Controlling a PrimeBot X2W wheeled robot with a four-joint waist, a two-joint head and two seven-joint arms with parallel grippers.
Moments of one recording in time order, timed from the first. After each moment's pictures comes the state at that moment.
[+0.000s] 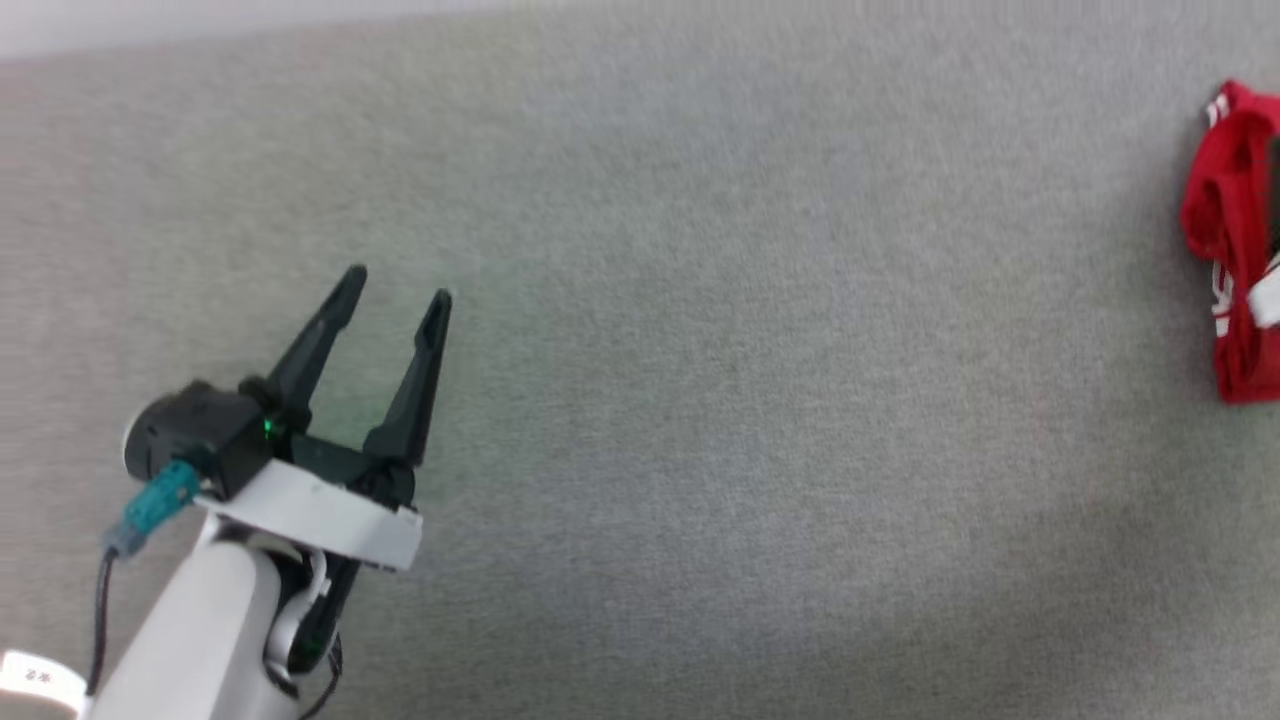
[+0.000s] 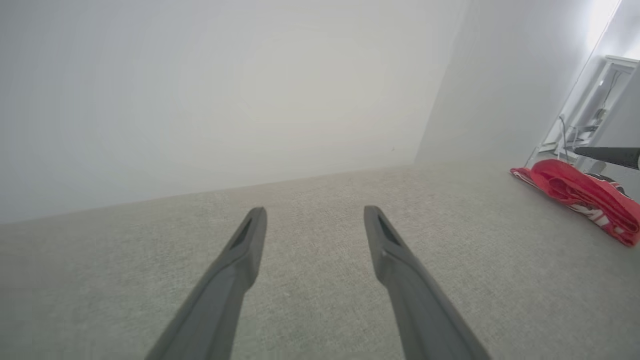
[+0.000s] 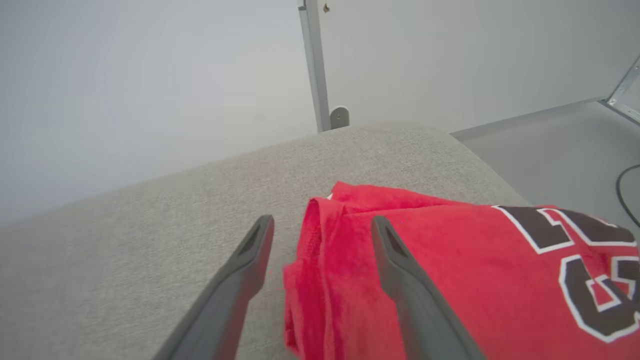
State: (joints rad) left arm -0.39 0.41 -0.29 0.14 -0.48 -0.13 -0.26; right arm -0.99 -0.46 0.27 1.10 0.73 0.13 -0.16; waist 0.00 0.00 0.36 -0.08
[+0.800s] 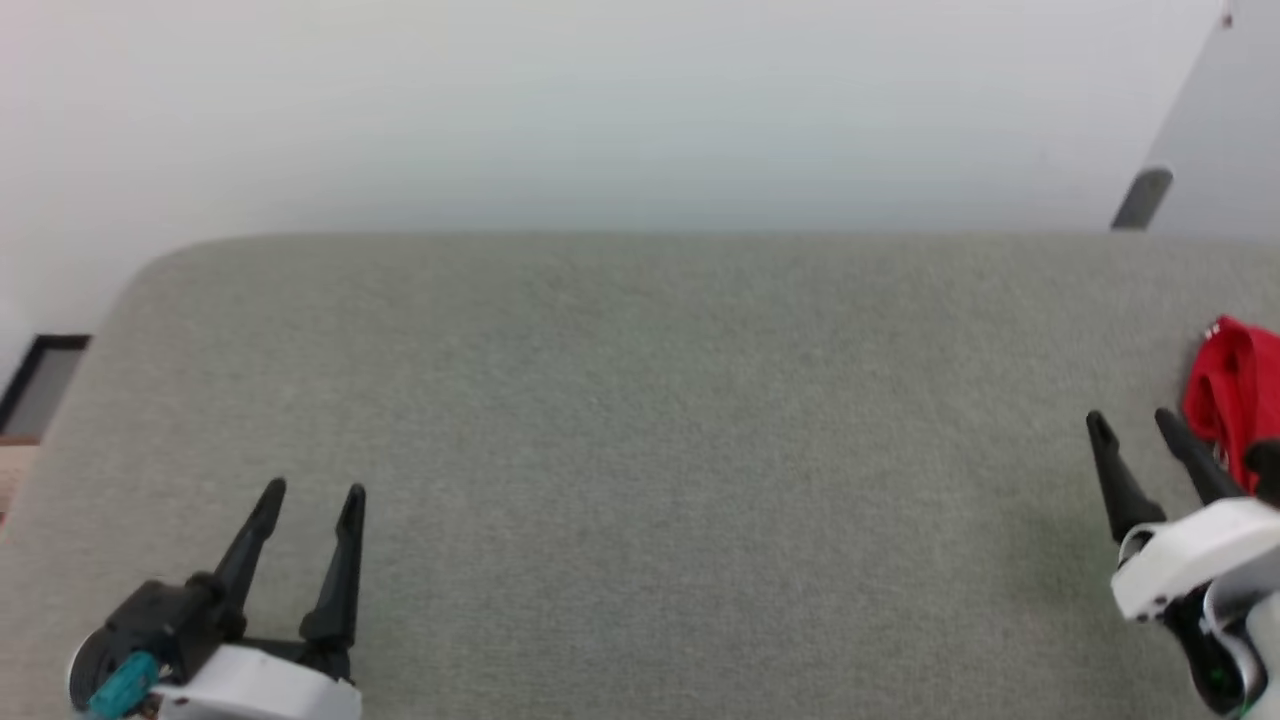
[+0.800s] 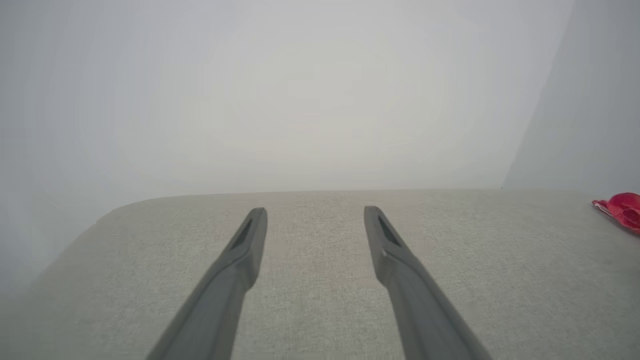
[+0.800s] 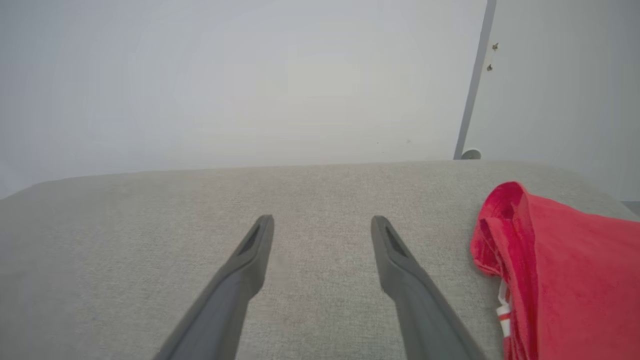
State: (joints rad) left arm -0.05 0.34 -0.07 0.14 -0.40 -0.13 -0.26; right arm -0.43 -0.43 0.33 0.67 0.66 0.13 -0.26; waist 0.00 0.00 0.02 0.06
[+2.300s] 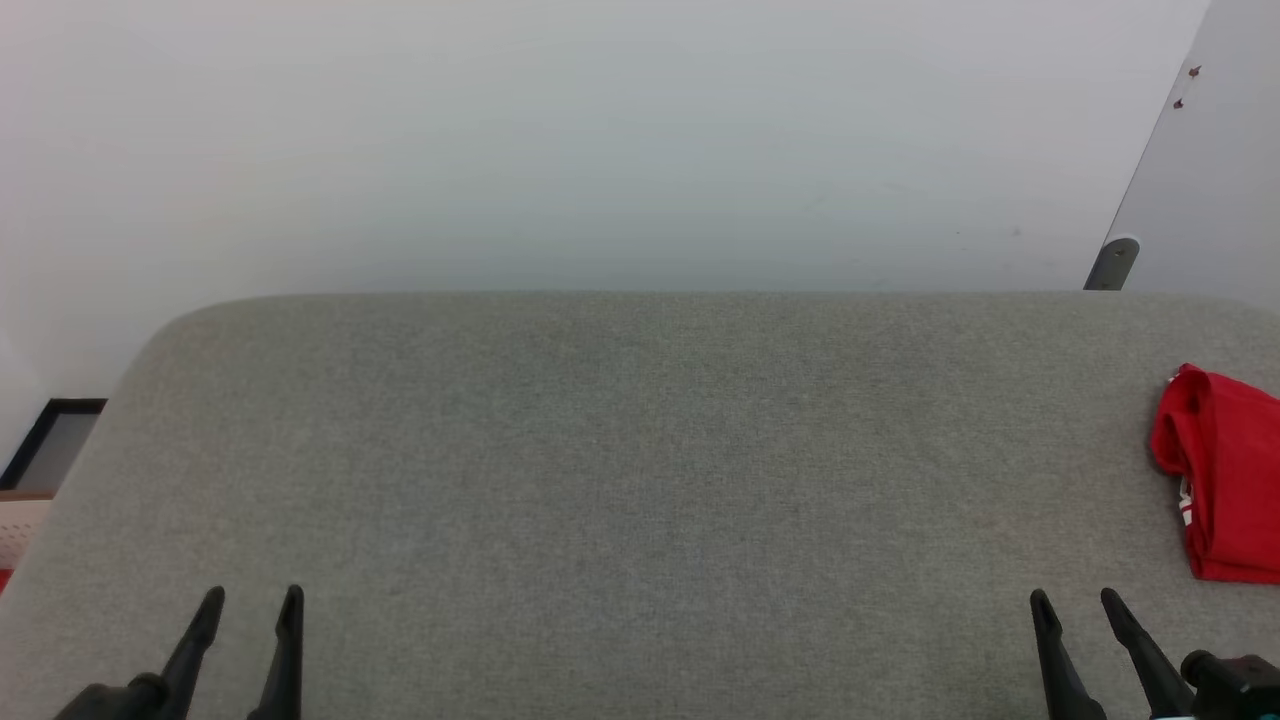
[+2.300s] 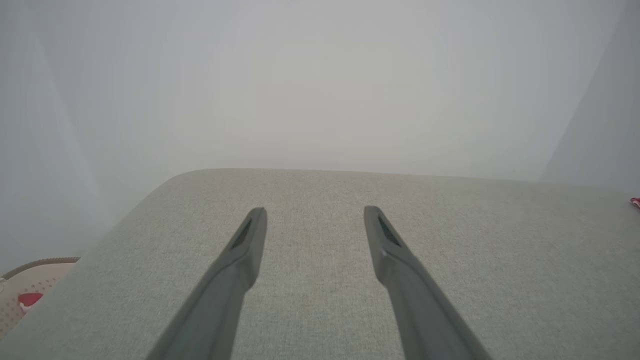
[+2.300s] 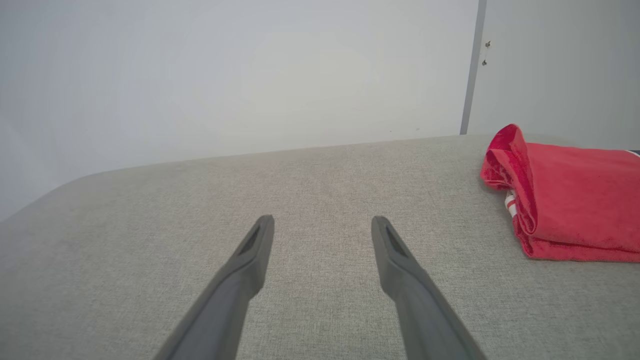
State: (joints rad) left arm 0.12 0.33 0.04 0.14 -0.40 -0.13 -0.26; right arm 0.05 -0.20 0.07 0.29 0.36 0.13 -0.26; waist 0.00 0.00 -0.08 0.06
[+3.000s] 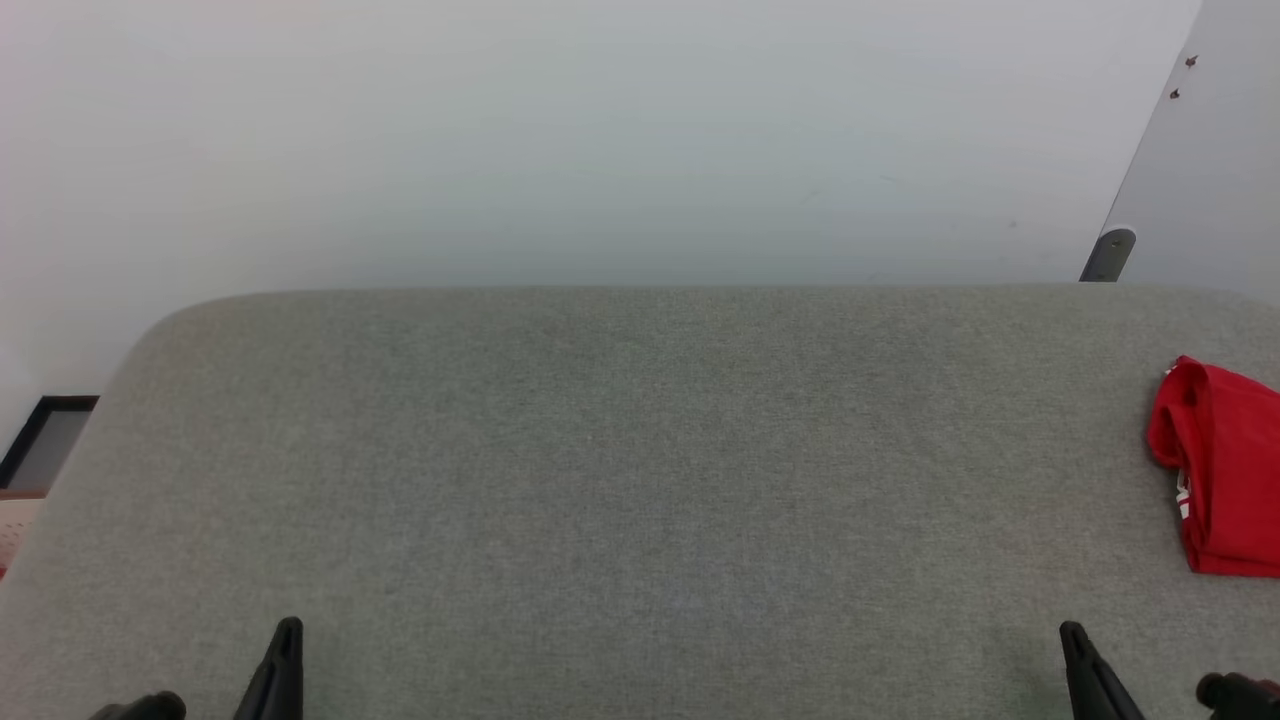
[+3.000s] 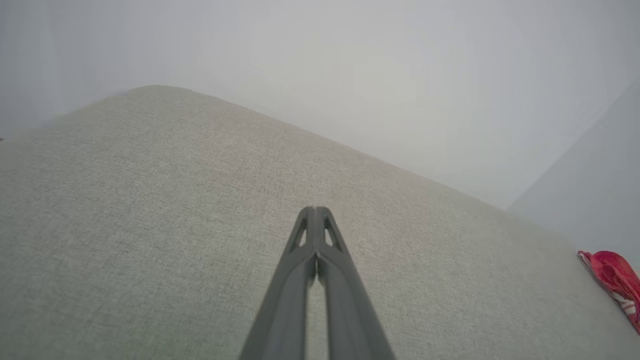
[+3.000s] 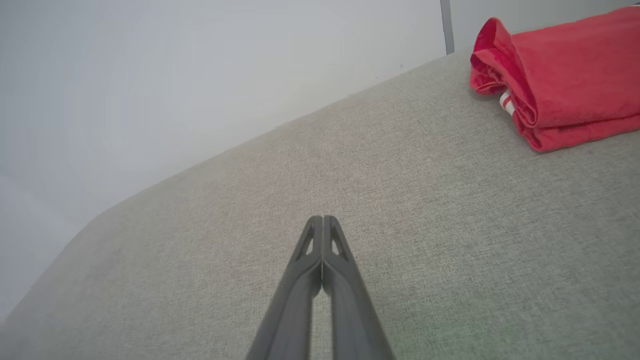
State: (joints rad) left arm 0.12 0.24 0.03 0.20 -0.61 -0.13 -0.19; right arm 0.06 -0.15 0.04 0.33 0.58 0.13 -0.19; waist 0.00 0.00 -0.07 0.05
